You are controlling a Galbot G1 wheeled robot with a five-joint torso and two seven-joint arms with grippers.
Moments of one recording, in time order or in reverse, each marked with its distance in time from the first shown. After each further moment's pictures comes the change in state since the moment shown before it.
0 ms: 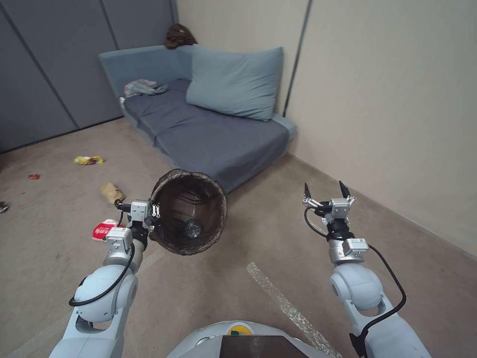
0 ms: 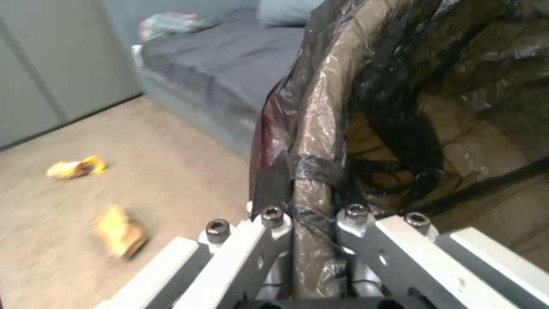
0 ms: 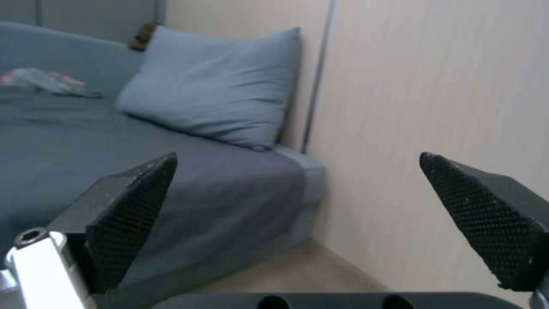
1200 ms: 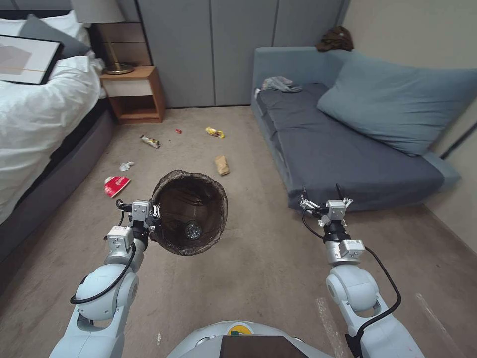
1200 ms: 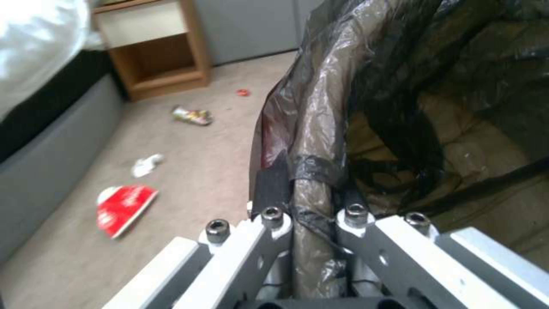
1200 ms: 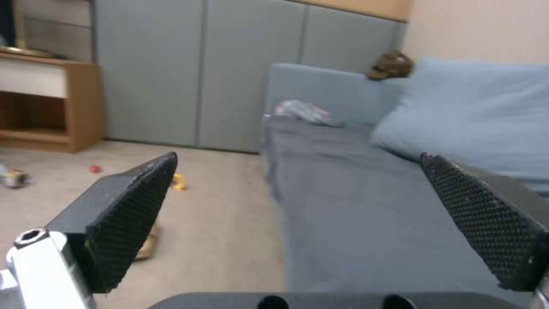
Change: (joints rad) left arm -0.010 0.005 0.002 0.008 -0.002 0.011 0.001; right arm 0.002 0.009 -0.011 -0.007 0.000 -0.005 -0.005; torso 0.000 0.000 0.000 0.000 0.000
